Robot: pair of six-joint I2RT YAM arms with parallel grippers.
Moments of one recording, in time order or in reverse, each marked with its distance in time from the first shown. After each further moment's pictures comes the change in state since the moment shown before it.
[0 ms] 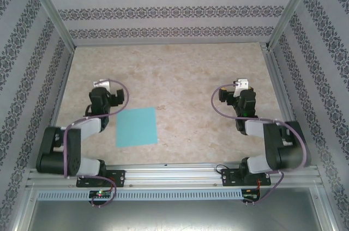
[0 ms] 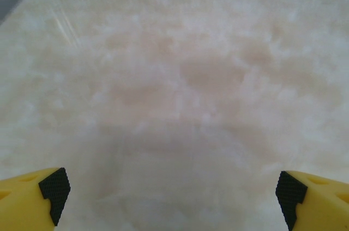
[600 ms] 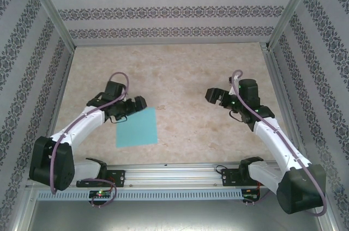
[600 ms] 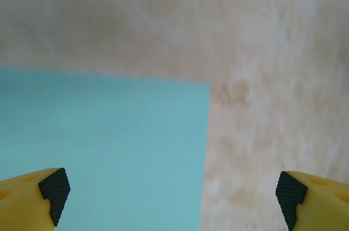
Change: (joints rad) left arm -0.253 -0.055 0.270 -0.894 0.422 -0.552; right arm 0.137 -0.344 0.325 -0.994 -0.439 0.501
